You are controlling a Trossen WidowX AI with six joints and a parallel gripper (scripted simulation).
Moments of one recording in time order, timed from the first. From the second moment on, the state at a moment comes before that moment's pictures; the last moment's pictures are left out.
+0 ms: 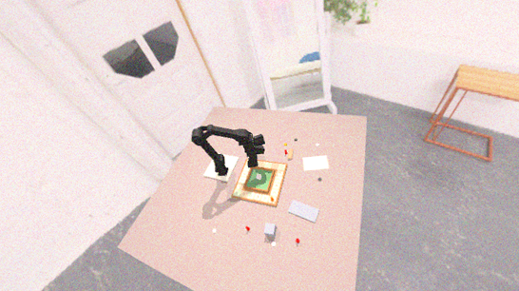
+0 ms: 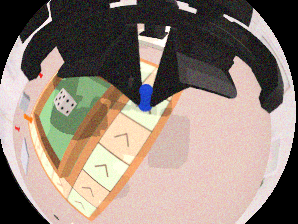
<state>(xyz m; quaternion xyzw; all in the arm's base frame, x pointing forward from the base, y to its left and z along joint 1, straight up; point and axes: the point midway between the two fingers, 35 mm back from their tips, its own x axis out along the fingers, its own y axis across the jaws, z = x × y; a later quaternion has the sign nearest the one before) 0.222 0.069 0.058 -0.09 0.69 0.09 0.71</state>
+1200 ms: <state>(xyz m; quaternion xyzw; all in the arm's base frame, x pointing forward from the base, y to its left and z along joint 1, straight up) 0.191 -0.011 0.156 0.02 0.70 -0.02 0.71</state>
